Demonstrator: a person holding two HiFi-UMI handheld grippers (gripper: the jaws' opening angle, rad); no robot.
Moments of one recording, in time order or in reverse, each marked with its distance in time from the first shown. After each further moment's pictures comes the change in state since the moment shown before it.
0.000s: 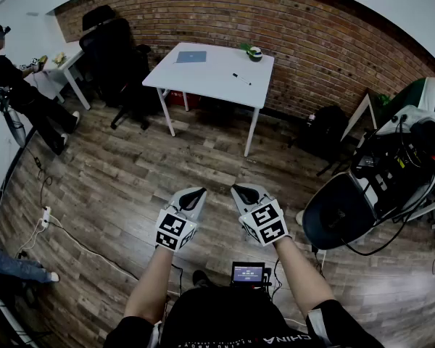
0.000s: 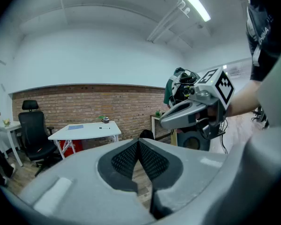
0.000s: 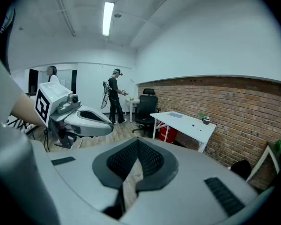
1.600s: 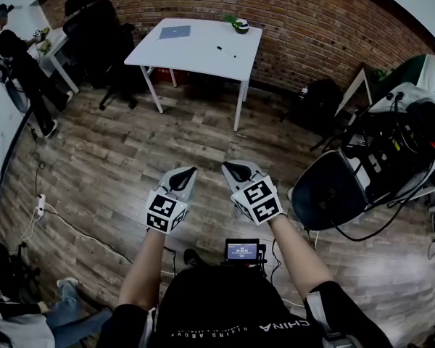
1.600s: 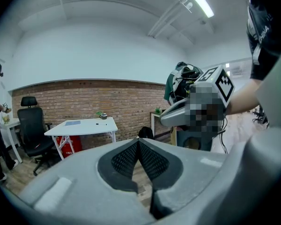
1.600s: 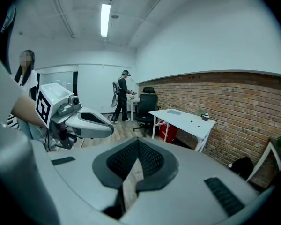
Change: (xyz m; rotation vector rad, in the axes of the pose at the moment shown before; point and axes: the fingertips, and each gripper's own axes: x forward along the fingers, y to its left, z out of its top) left arm 0.045 -0.032 -0.004 -0.023 0.051 0.002; right arm -0.019 -0.043 -0.026 0.027 0.014 0.031
